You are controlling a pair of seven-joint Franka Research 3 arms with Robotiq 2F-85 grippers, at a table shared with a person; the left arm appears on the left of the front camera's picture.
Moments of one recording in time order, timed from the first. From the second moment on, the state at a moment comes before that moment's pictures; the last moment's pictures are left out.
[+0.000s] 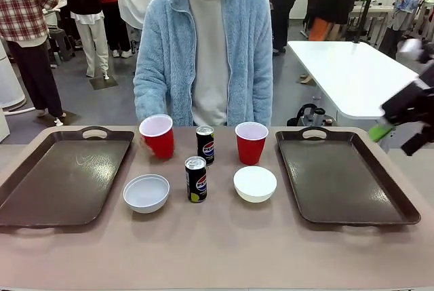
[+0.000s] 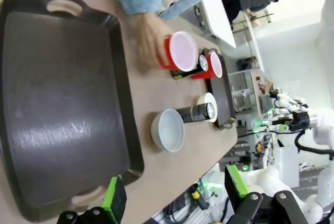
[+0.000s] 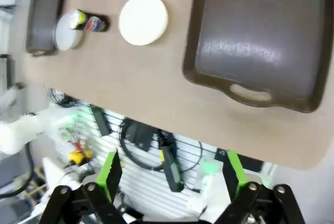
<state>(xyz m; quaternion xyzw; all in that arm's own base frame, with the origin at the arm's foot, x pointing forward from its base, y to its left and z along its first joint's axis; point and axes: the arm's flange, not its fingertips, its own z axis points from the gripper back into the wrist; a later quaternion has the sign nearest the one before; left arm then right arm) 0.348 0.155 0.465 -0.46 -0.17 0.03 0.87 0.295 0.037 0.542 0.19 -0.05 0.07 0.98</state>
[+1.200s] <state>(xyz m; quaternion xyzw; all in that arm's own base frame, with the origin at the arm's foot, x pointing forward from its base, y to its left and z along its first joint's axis) 0.348 0.155 0.465 -0.46 -0.17 0.03 0.87 0.394 0.161 0.453 0.09 -0.05 0.05 0.99</state>
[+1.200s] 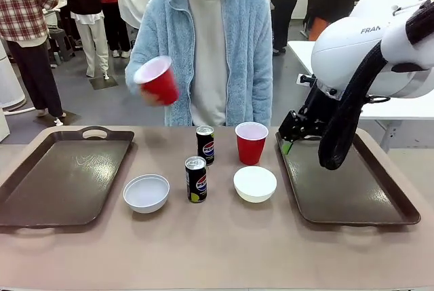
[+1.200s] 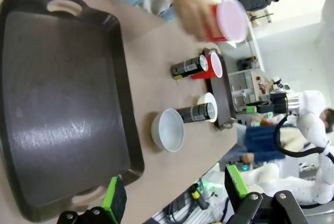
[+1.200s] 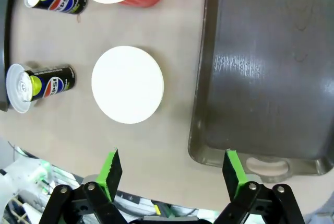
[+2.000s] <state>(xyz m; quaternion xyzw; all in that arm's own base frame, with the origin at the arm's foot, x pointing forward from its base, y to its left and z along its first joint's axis) 0.348 0.155 0.465 -0.46 -0.17 0.03 0.87 0.437 0.210 0.358 0.05 -0.06 0.04 1.00</state>
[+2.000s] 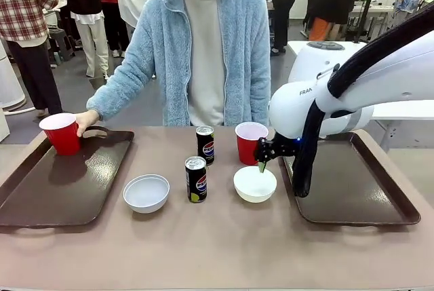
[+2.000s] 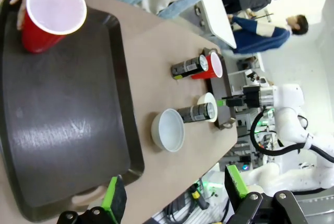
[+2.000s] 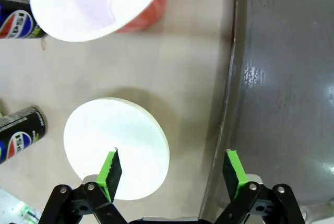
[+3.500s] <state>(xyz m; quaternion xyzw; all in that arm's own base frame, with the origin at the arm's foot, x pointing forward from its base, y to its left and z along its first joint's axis) 0.348 0.155 0.465 -0.46 -0.17 0.03 0.87 0.439 0.215 0.353 0.05 -0.02 0.04 1.00</state>
